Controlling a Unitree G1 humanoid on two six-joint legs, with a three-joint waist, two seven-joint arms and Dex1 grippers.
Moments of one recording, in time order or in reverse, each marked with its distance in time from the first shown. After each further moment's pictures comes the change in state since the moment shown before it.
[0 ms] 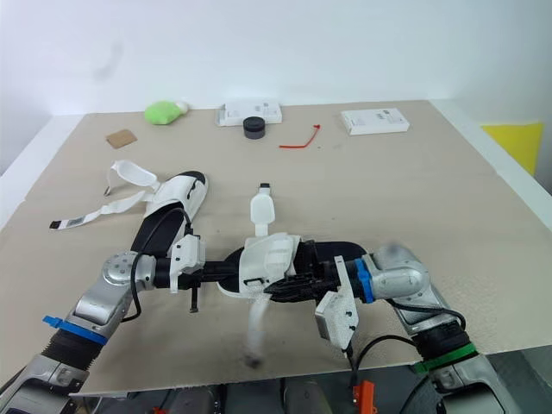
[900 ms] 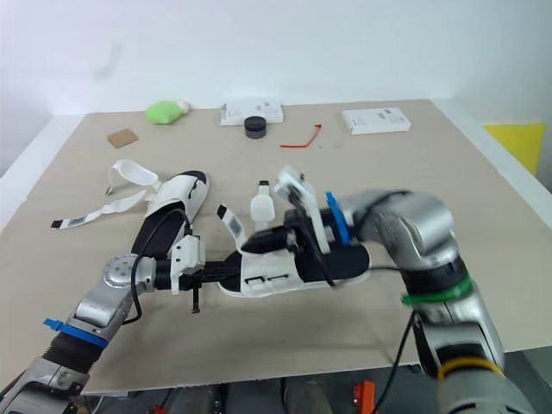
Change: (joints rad) left arm 0.019 -0.008 0.005 -0.012 -0.003 -0.003 0.033; right arm -0.297 0.041 -0.123 -0.349 0.691 2.040 -0.166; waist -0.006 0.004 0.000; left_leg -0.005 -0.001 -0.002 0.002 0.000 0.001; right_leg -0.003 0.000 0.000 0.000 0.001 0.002
